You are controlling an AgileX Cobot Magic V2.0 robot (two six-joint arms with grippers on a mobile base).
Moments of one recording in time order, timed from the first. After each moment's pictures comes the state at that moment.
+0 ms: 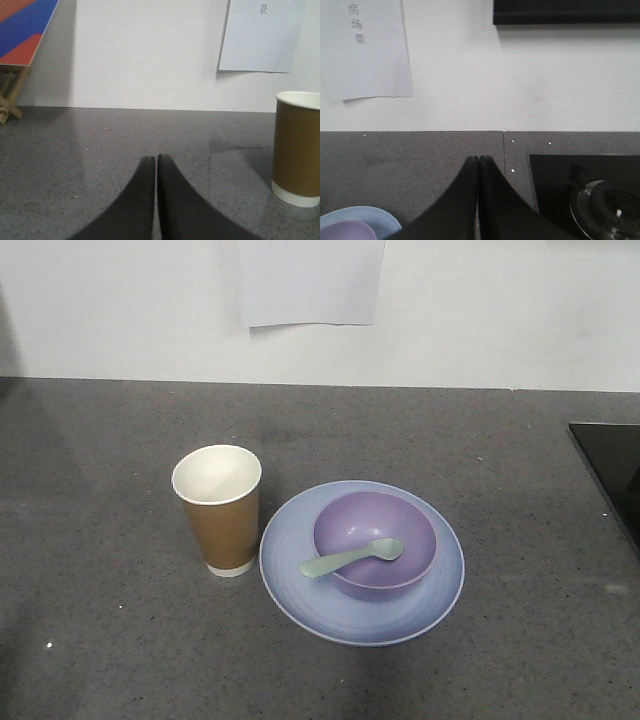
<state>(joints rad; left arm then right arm) 0.00 -0.01 0.02 0.06 0.05 -0.16 -0.04 0.69 -0.97 0.03 0.59 0.04</state>
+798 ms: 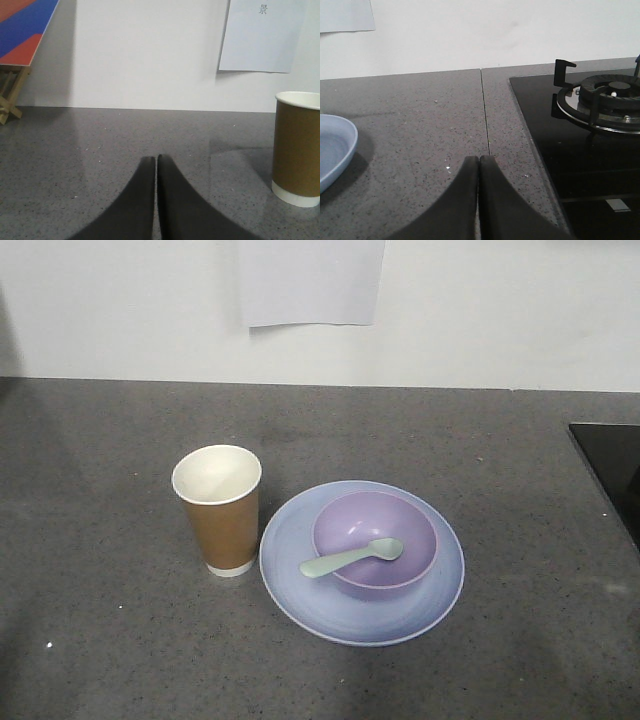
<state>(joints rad) 0.00 -0.01 0.02 0.06 0.05 -0.16 -0.09 0.11 0.01 -0.03 0.10 0.09</state>
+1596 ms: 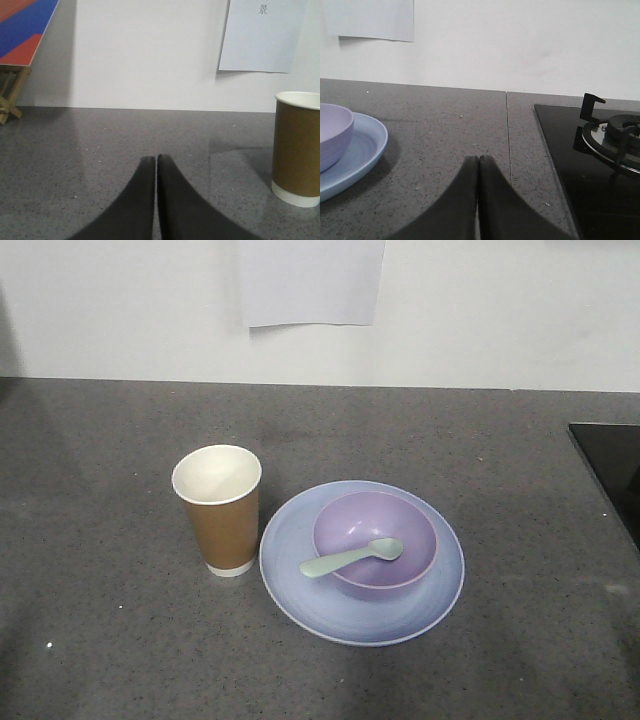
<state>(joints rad) 0.00 -0.01 0.02 0.06 0.05 -0.16 0.02 0.08 0.03 -0.15 0.03 0.12</state>
